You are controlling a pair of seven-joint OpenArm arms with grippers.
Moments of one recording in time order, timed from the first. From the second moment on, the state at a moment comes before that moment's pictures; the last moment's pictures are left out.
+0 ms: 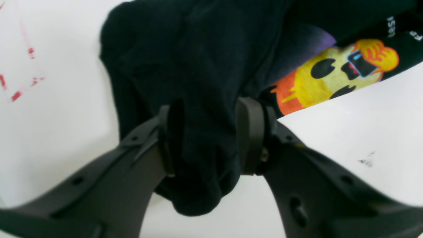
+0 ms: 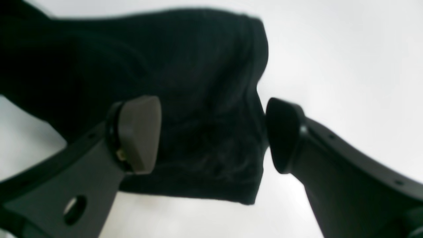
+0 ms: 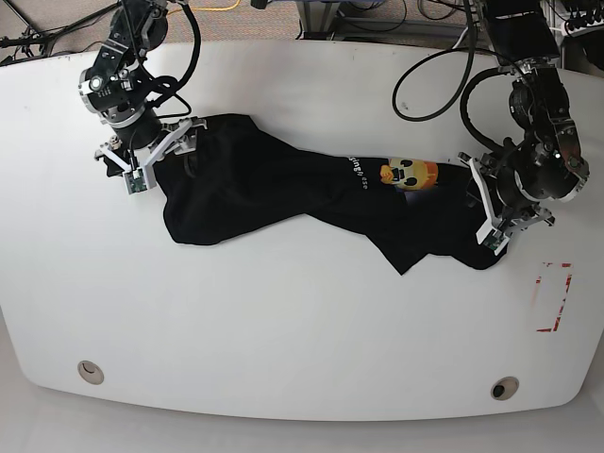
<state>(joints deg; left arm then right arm) -3.2 -15.0 -15.8 105.3 -21.1 -42.8 77.6 -13.5 -1.9 28.9 109.5 9.6 41.1 -46.5</state>
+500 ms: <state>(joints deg) -6.5 -17.8 -9.5 91.5 -18.8 -42.8 73.2 -15.8 -1.9 28.9 110.9 9.7 41.1 -45.6</state>
